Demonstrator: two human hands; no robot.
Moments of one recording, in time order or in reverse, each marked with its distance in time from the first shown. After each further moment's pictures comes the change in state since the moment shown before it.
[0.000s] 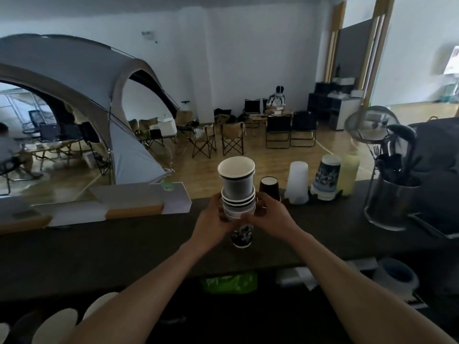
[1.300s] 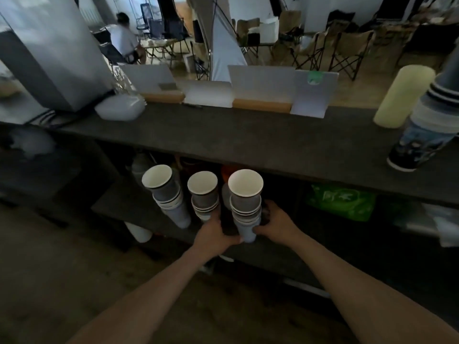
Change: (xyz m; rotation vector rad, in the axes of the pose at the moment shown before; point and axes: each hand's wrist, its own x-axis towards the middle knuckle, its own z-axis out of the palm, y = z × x) left_hand -0.294 -0.258 -0.132 0.110 -0.039 -0.609; right_hand -0.128 -0.039 0.354 -0.019 -0.627 0.101
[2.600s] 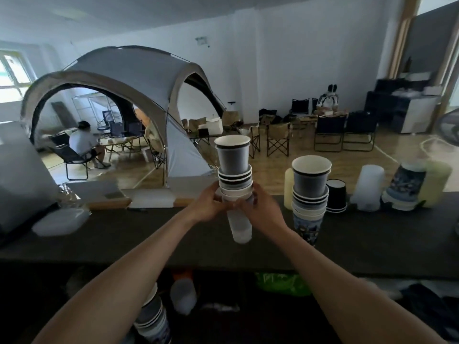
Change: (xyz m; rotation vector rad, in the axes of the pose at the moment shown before) left_hand 0.115 0.321 -0.082 -0.072 -0.096 0.517; right_hand -0.043 -0.112 -0.256 0.108 0.630 -0.232
